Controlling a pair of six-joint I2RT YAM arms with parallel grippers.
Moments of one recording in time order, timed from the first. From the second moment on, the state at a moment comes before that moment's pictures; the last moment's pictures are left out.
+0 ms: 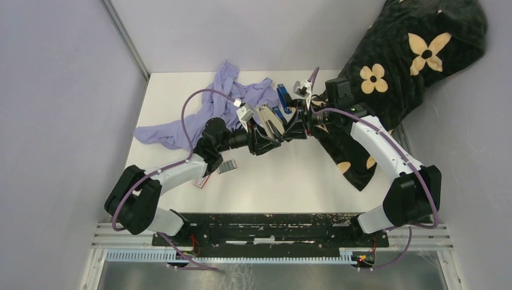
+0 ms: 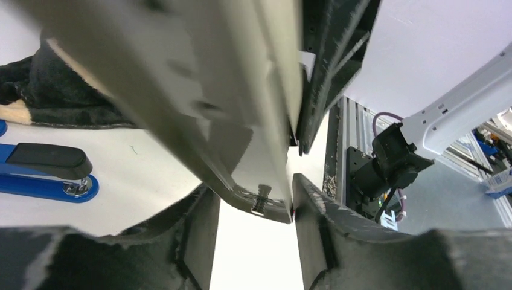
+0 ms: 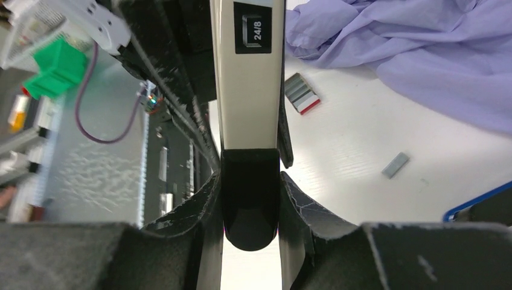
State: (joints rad) left arm -0.61 1.43 0.73 0.71 0.70 -0.40; right arm 0.32 1.48 1.28 -0.52 -1.14 -0.28
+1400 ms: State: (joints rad) left arm -0.63 0.88 0.57 0.22 0.13 -0.20; right arm 0.13 1.36 1.21 -1.03 -0.90 -0.63
